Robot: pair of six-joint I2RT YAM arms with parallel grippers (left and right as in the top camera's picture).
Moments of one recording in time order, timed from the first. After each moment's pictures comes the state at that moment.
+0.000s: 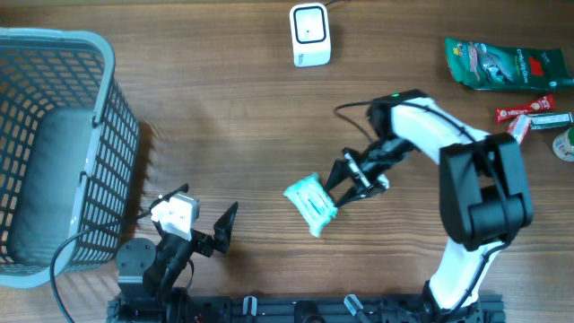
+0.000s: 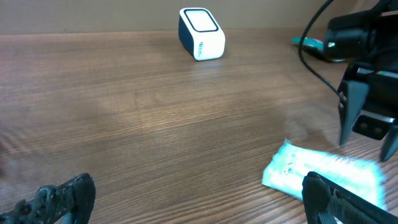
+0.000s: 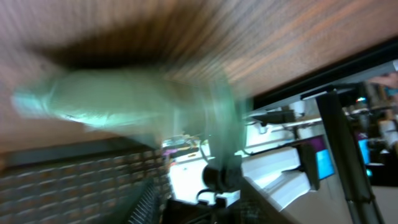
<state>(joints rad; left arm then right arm) -0.02 0.01 0.18 -0.49 0.39 -0.02 0.22 2.01 1.24 -1.29 -0.88 1.18</state>
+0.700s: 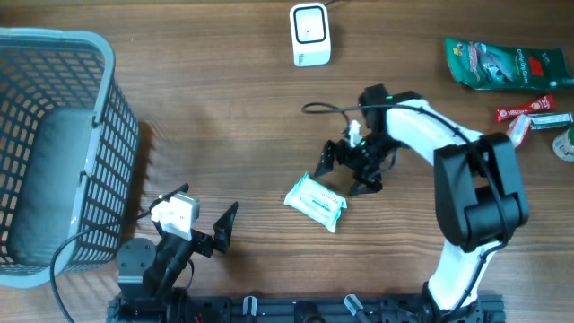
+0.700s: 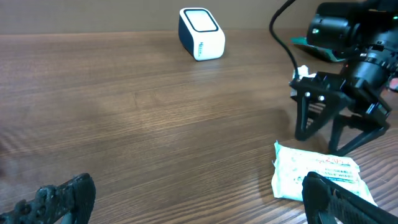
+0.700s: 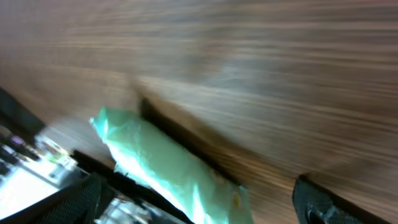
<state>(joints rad) -0.02 0.01 0.18 -0.49 0.39 -0.02 0.29 2.01 1.23 -0.99 -0.64 0.34</state>
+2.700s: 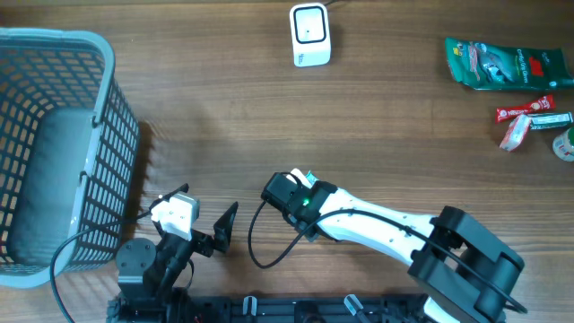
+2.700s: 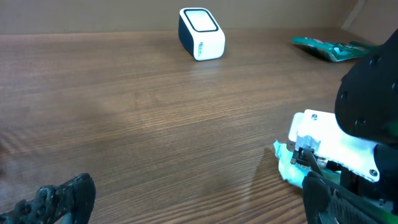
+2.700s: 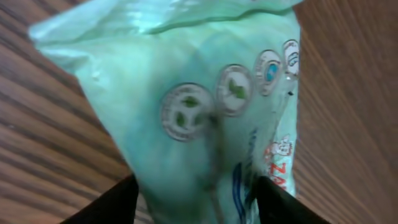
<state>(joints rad) -0.02 0.01 0.18 -0.49 0.39 -0.02 0.97 1.76 0.96 -0.73 0.32 0.21</state>
